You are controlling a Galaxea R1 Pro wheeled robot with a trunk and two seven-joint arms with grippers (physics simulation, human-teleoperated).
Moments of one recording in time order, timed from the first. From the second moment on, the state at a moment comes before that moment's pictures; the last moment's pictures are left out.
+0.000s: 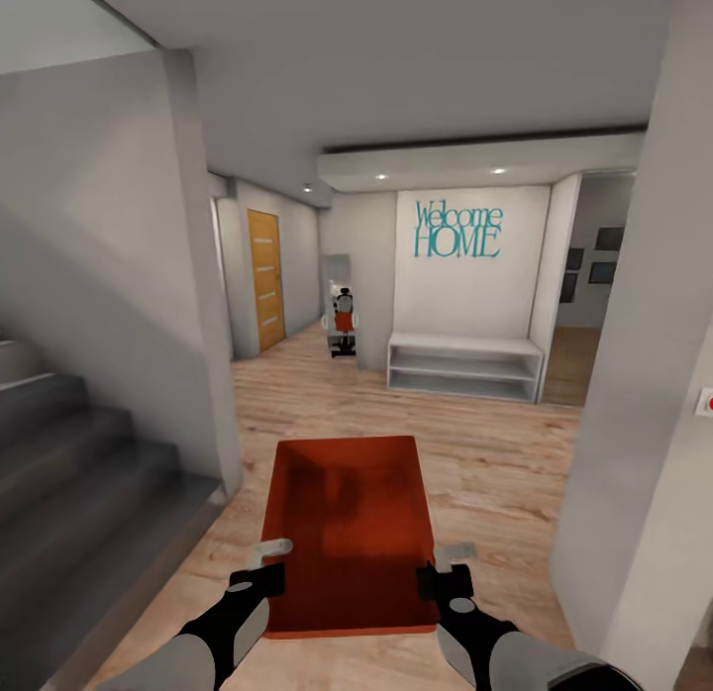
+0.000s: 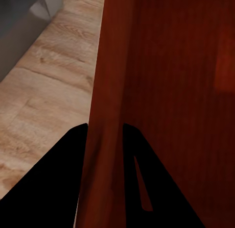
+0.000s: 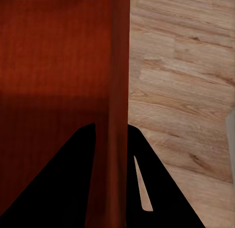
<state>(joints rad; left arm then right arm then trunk) -0.63 -0.12 0.05 -0.21 0.05 0.00 0.22 -0.69 0.14 0.22 -0.01 -0.08 -0.25 -0.22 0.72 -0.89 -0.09</state>
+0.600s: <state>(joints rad) -0.63 -0.12 0.05 -0.21 0.05 0.00 0.22 -0.69 0.14 0.22 -0.01 -0.07 -0.25 -0.22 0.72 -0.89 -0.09</state>
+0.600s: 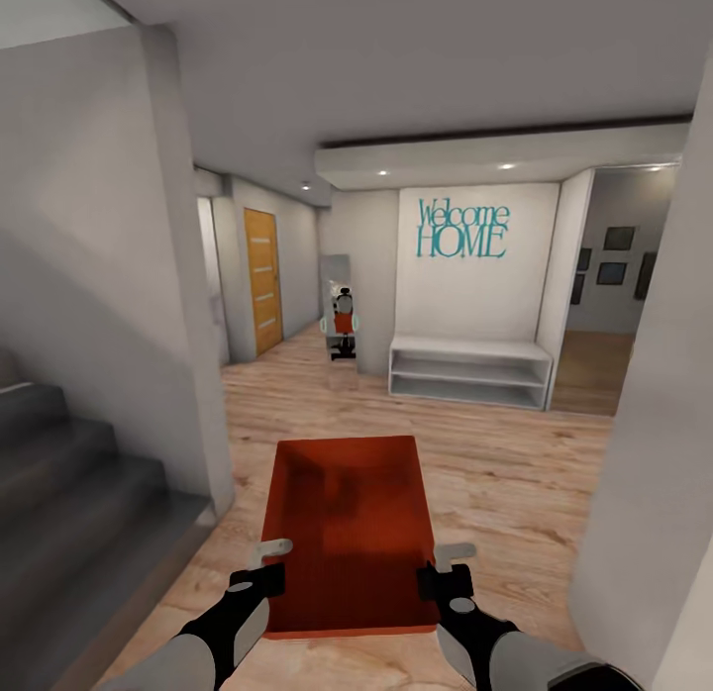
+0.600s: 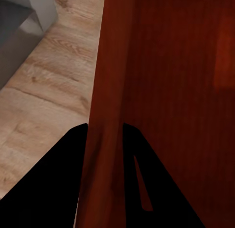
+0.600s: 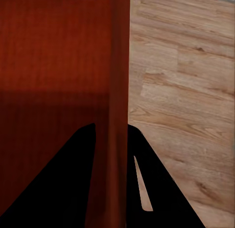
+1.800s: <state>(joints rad) -0.63 -0.12 0.05 -0.21 0.05 0.00 0.22 -0.69 0.14 0.22 0.00 -0.07 -0.25 -0.22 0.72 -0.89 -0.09</state>
